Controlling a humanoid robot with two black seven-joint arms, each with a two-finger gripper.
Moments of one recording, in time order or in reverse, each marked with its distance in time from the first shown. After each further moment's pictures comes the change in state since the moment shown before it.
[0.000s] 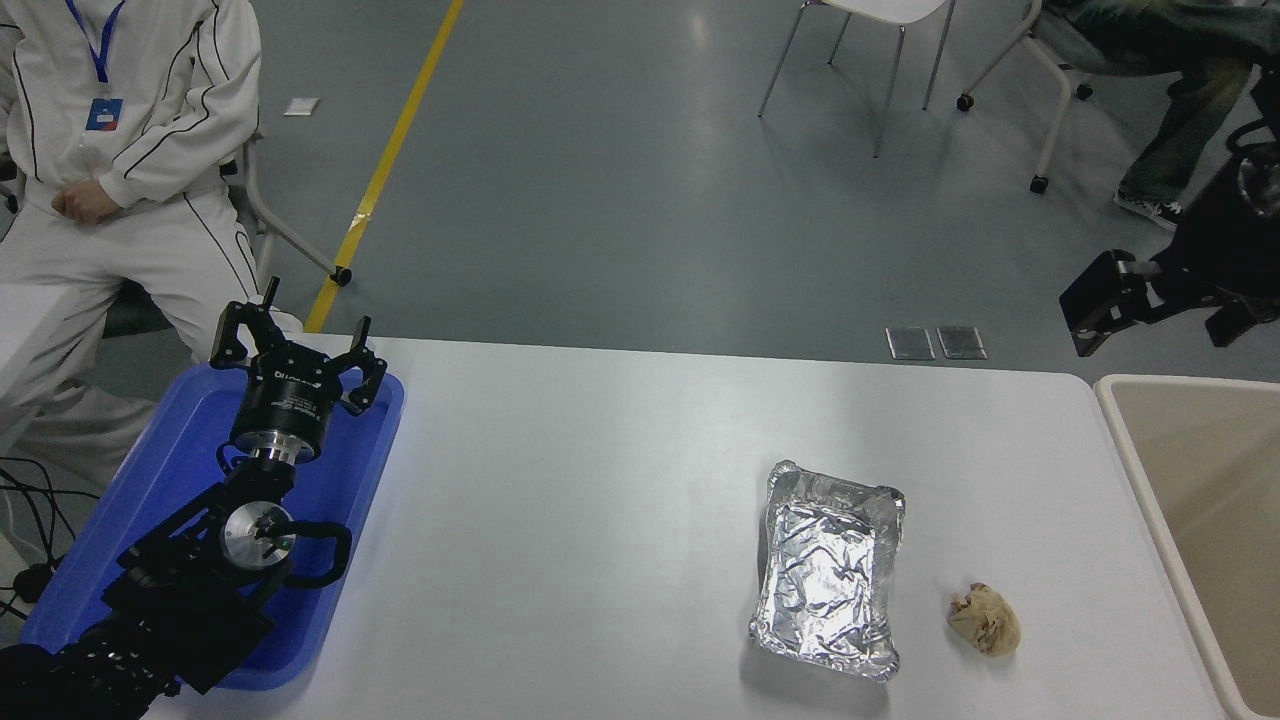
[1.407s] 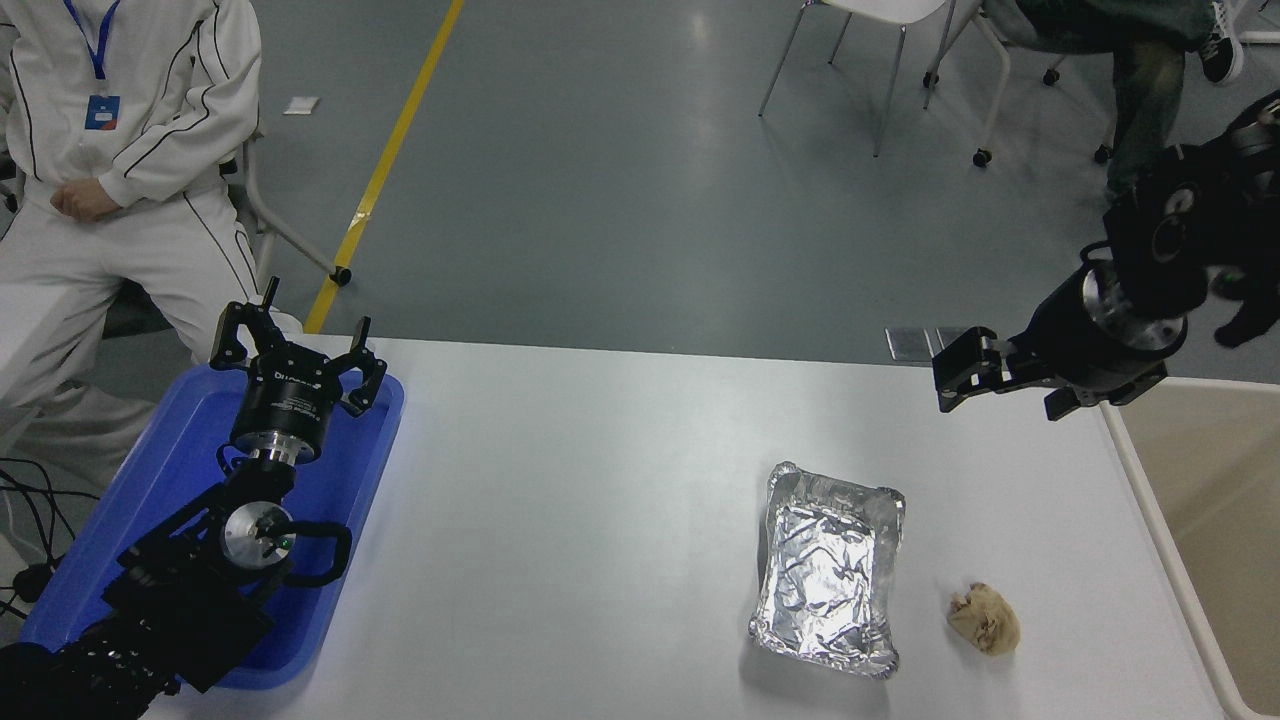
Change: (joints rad) left arm 0.000 0.000 0.000 0.000 0.000 0.000 0.000; right arm -0.423 0.043 0.221 -0.013 0.154 -0.362 0.005
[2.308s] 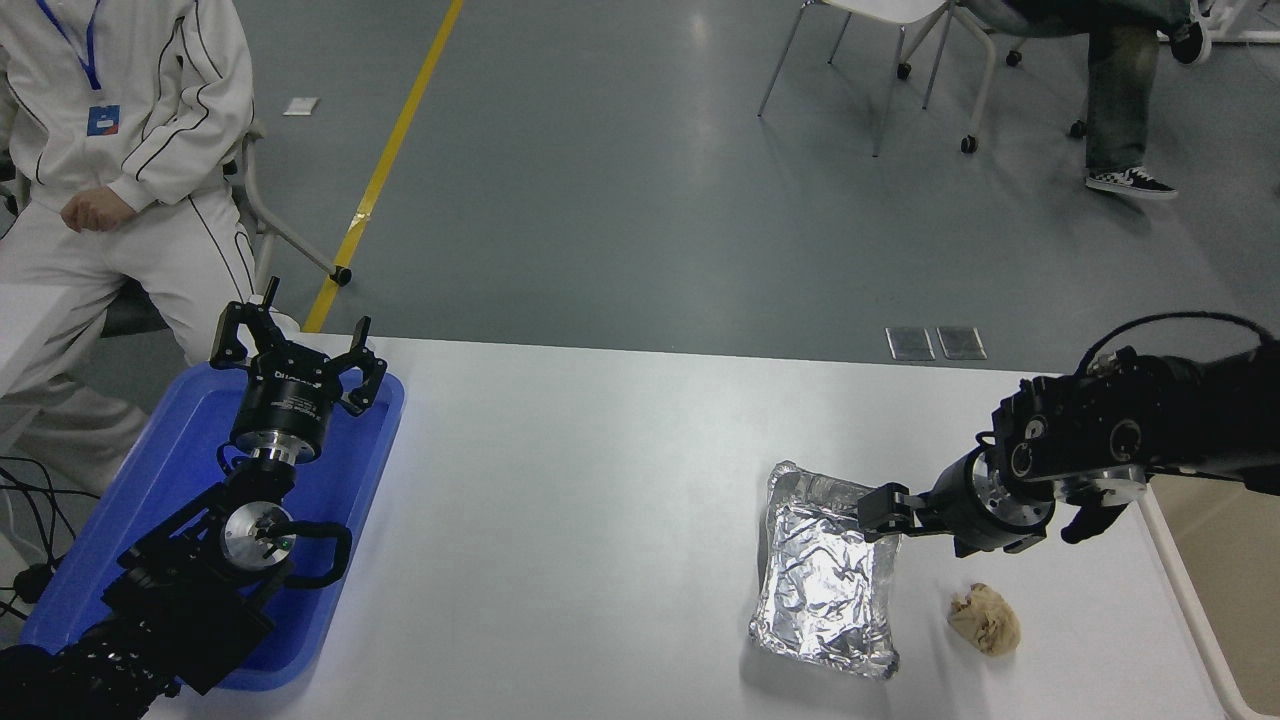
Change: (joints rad) left arm 0.000 0.000 0.000 0.000 0.000 0.000 0.000; right arm -0.426 0.095 0.112 -0.107 0.013 -0.234 -0.003
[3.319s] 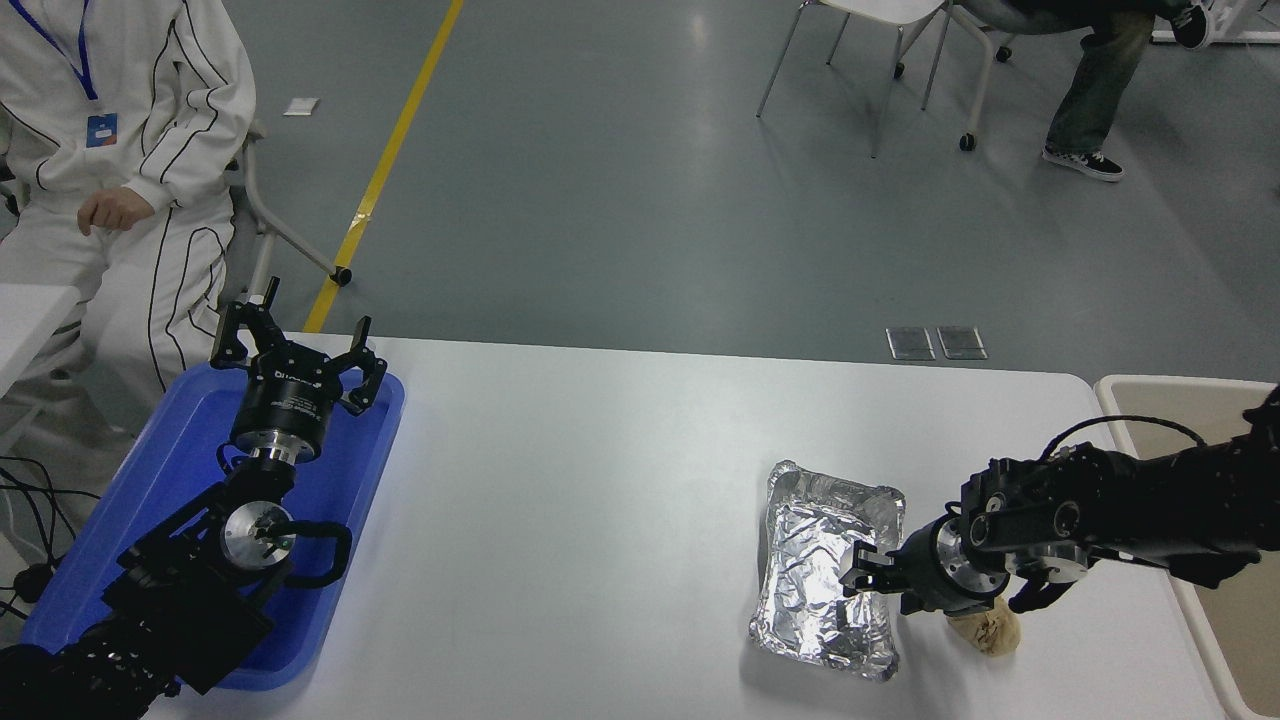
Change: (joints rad) left arm 0.000 0.000 0.000 0.000 0.000 0.000 0.000; right arm -0.258 0.038 0.147 -0.173 0.002 -0.021 -0.002
